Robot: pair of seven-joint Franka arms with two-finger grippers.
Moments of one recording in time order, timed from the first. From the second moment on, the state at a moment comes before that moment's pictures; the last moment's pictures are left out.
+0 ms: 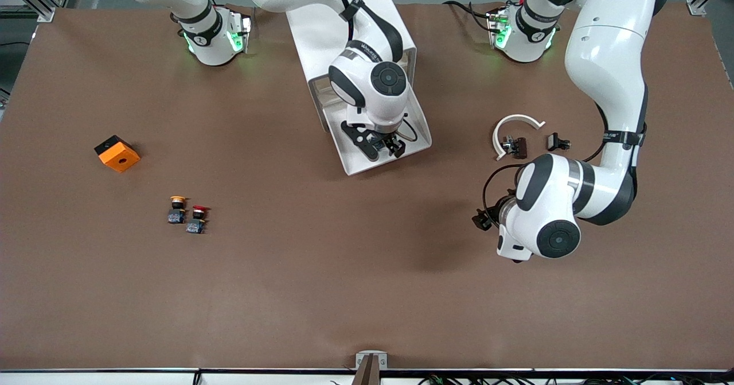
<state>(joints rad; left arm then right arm) -0.22 0.79 -0.11 -1.22 -0.04 1.58 -0.88 0.95 0.69 -0.05 -1.46 0.10 2.09 1.71</state>
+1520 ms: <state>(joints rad) -0.23 0.73 -0.34 -1.49 -0.04 1.93 -0.86 0.59 0.53 -0.06 -1.31 0.10 1.50 0.79</state>
